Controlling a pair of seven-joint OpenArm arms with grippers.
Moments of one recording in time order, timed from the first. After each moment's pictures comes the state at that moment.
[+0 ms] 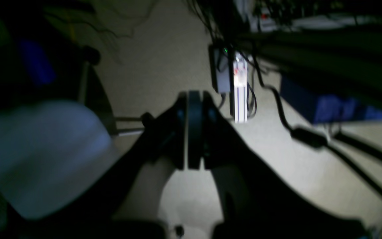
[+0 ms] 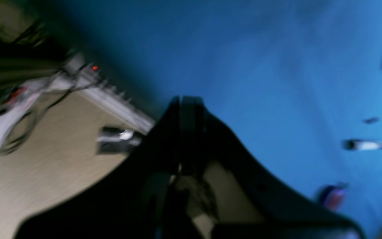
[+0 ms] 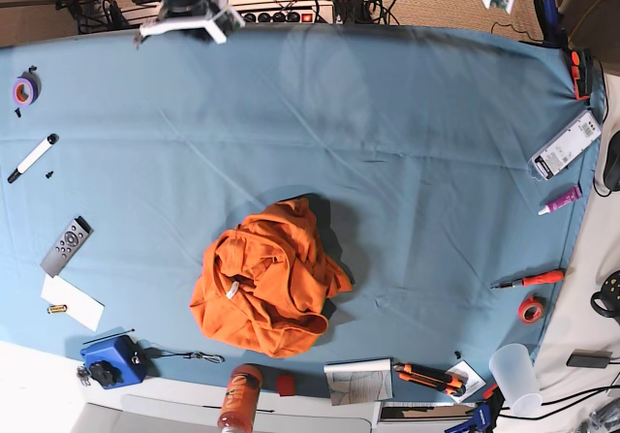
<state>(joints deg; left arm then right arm) 62.9 -7.7 -10.2 128.7 -9.2 -8.8 46.8 -45.9 32.8 -22.0 131.6 -25.5 -1.3 -51.1</state>
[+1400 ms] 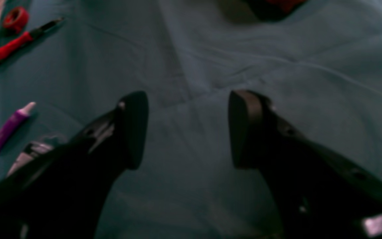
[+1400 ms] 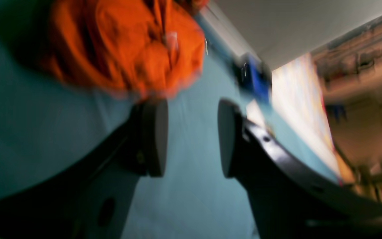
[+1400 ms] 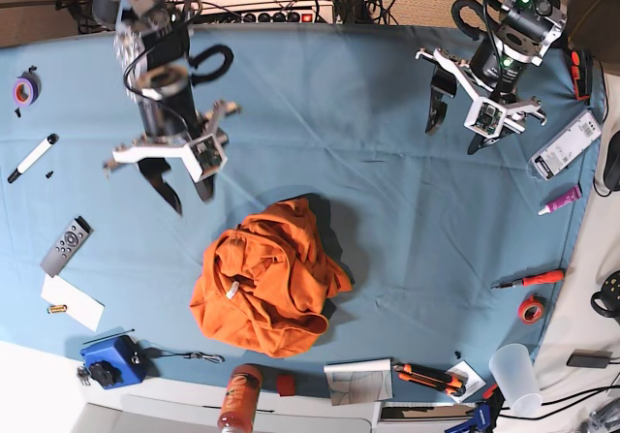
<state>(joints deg) 32.4 -7.6 -10.1 125.6 -8.8 -26.1 29.7 -12.3 31.9 -22.1 130.2 -21.2 -2.7 -45.2</state>
